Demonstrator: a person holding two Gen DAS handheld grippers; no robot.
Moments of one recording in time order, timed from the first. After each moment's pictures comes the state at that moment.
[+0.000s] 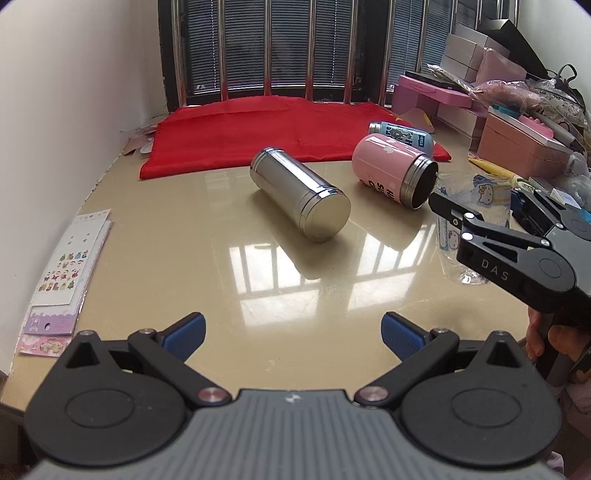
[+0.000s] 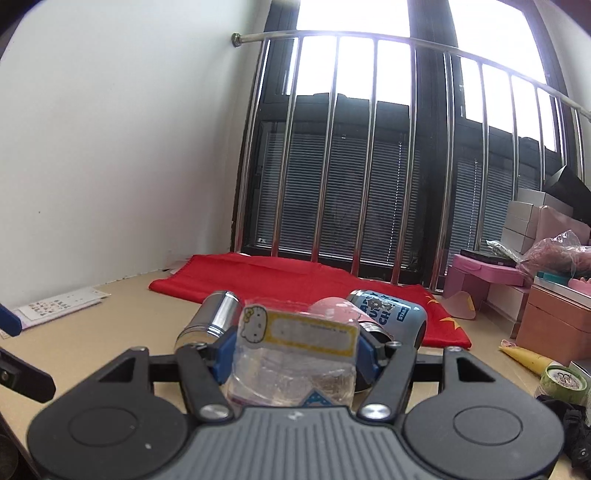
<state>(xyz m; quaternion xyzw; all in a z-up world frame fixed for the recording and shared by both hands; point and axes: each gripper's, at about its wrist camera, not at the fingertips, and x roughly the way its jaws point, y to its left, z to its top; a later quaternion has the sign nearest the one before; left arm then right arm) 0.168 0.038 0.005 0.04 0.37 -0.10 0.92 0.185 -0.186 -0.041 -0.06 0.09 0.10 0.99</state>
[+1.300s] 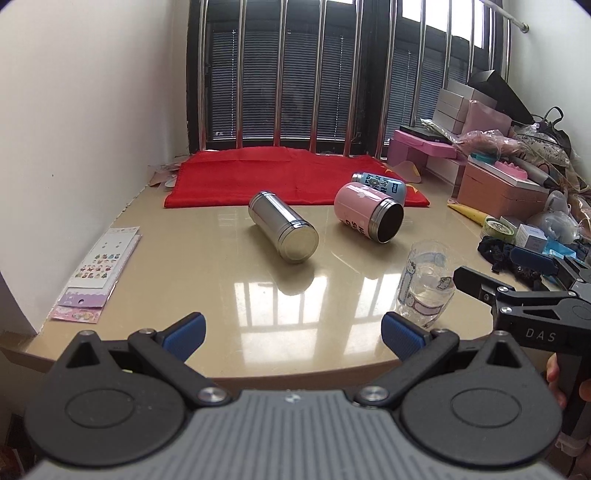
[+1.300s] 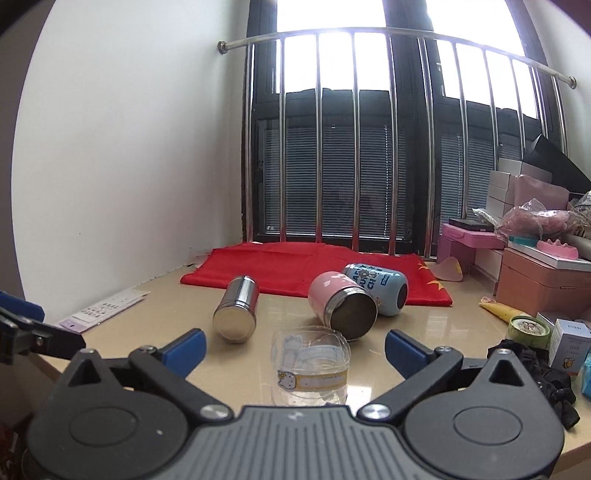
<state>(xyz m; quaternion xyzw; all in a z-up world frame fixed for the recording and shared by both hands) 0.053 0.021 0.041 0.00 0.28 -0.07 0.96 0.068 -0.226 -0.002 0.00 0.14 0.12 0.98</state>
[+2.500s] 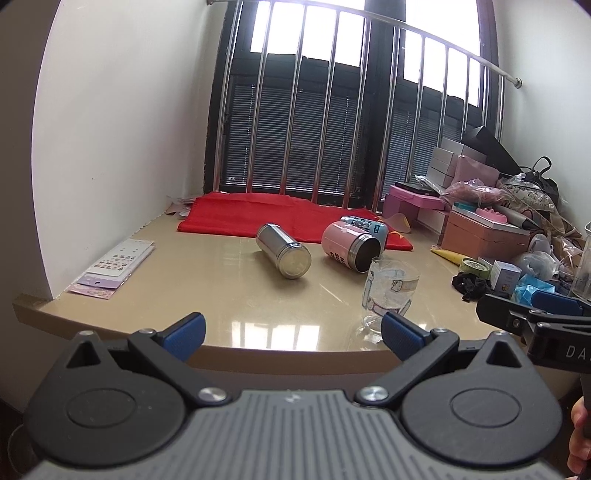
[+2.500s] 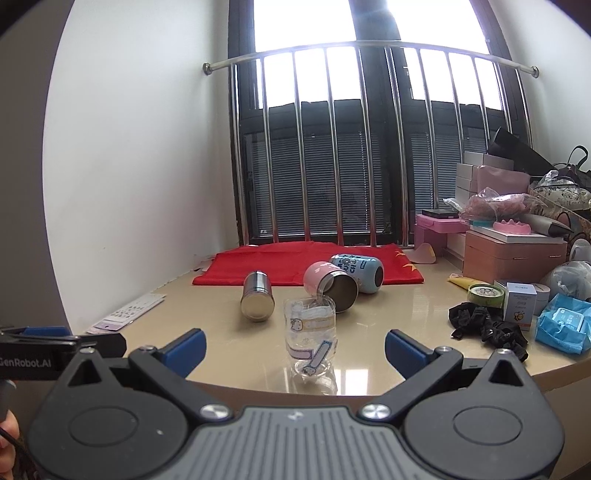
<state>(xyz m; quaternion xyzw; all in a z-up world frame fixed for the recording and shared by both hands) -0.044 0.007 0.026 -0.04 0.19 -0.06 0.98 -0.052 -0.246 0.009 0.04 0.14 0.10 0.99</state>
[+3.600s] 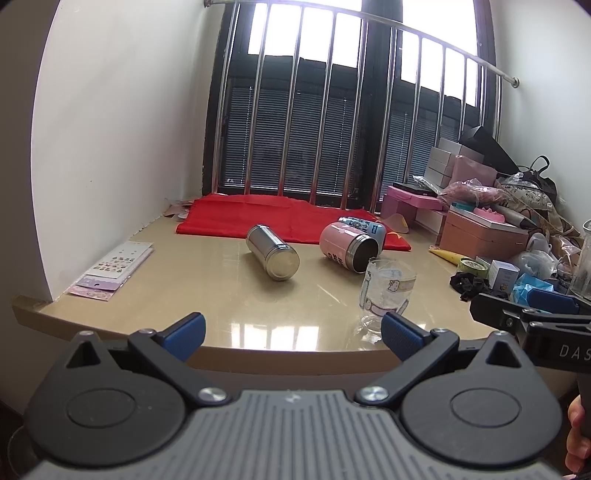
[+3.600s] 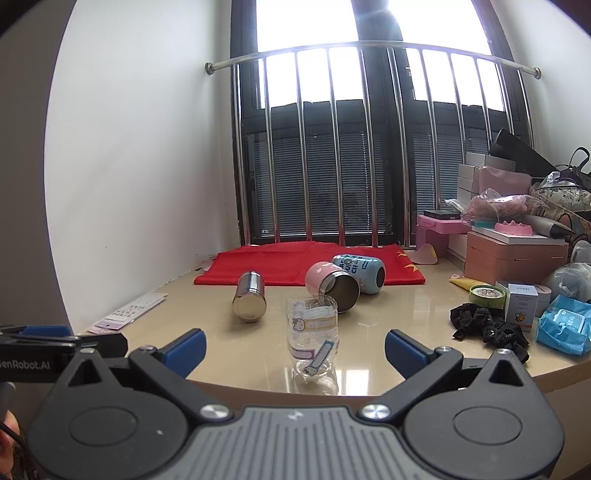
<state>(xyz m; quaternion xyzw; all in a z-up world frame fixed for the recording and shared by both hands) -0.046 0.007 0.026 -0.03 0.19 -0.06 0.98 -0.052 -0.240 0.009 0.04 0.13 0.10 0.99</state>
